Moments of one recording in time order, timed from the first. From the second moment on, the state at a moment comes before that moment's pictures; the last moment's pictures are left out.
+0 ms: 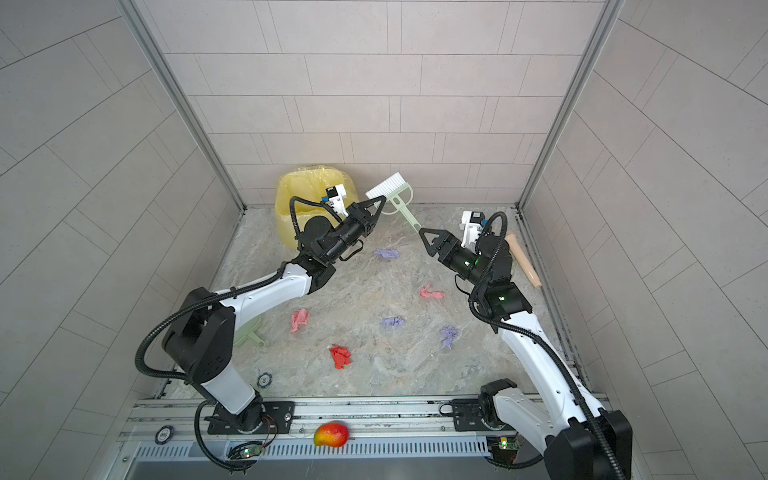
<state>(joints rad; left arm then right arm) -0.62 1.69 1.18 0.80 0.14 -1.27 0.20 1.01 0.83 0.14 -0.46 0.98</state>
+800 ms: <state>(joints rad) -0.64 1.72 1.17 0.91 0.11 -1.34 0.20 1.10 0.83 0.39 -0.53 1.15</state>
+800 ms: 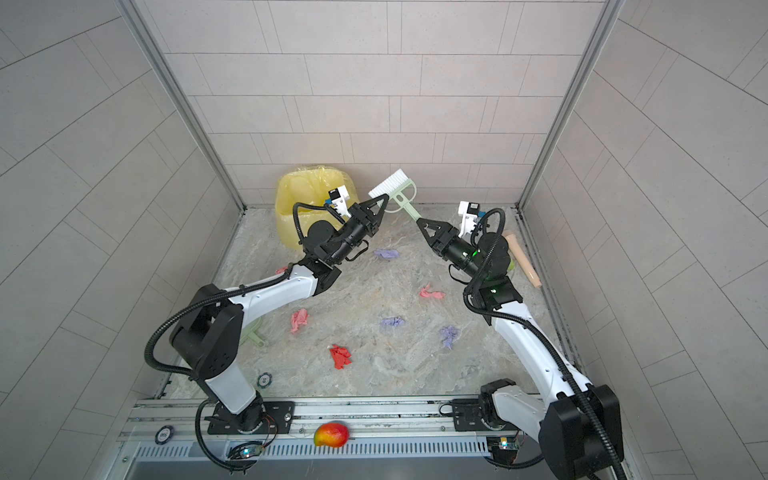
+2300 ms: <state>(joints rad) -0.64 1.45 1.06 0.50 0.11 -1.14 0.16 1.01 0.83 0.12 -0.50 1.02</state>
